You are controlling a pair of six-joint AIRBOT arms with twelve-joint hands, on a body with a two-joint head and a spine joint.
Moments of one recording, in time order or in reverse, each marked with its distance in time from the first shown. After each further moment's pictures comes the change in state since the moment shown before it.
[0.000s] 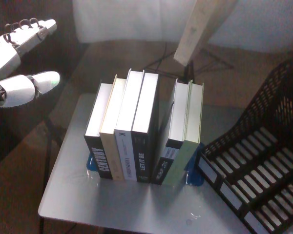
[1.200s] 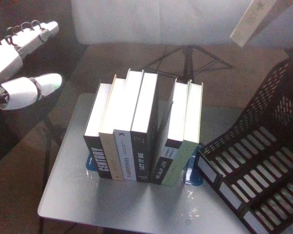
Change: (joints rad) left arm 0.001 0.001 -0.026 -0.031 0.002 0.000; right arm 0.187 0.226 -0.153 -0.700 0.058 0.551
